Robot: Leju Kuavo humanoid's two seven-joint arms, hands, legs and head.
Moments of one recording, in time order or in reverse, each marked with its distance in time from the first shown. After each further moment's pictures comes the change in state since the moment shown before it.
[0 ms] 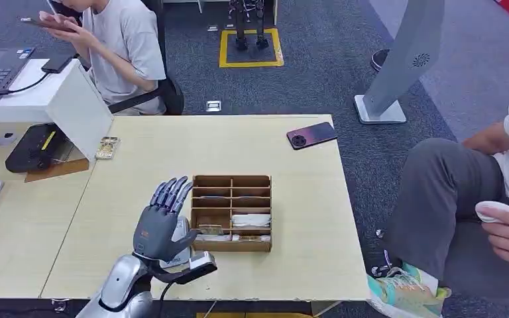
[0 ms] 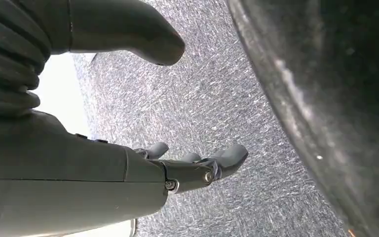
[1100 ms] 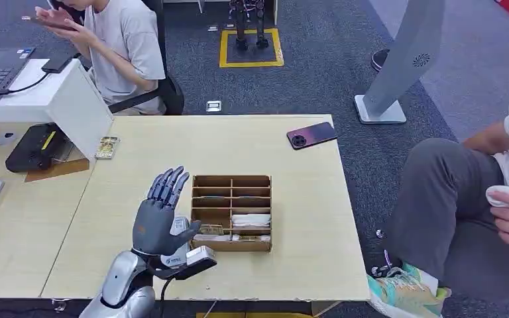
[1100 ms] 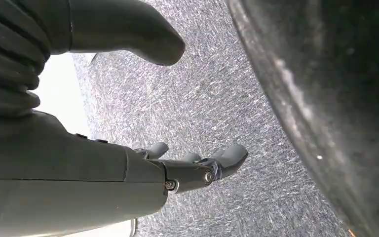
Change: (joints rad) left arm 0.005 -0.032 0.023 -0.061 0.062 0.017 -0.057; right arm 0.000 0.000 0.000 0.000 -0.001 -0.001 0.000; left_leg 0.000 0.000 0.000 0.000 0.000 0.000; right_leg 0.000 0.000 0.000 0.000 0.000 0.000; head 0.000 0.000
